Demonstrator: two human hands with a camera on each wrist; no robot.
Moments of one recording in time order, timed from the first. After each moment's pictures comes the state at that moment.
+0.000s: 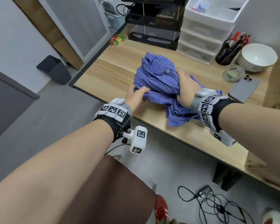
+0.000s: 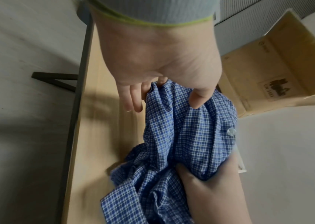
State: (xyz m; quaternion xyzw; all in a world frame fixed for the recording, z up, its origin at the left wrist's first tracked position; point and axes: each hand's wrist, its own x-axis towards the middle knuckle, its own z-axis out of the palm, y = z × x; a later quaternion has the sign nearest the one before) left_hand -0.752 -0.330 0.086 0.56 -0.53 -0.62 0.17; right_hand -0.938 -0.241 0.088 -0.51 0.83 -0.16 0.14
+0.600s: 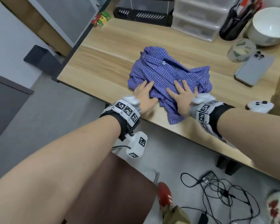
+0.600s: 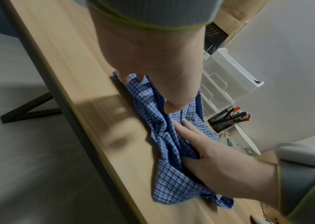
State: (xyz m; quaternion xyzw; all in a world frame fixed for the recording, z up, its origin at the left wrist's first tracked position) left_hand -0.804 -0.325 0.000 0.44 -0.83 -0.35 -0.04; right_hand -0.964 -0.221 -0.025 -0.55 0.79 0.15 0.23
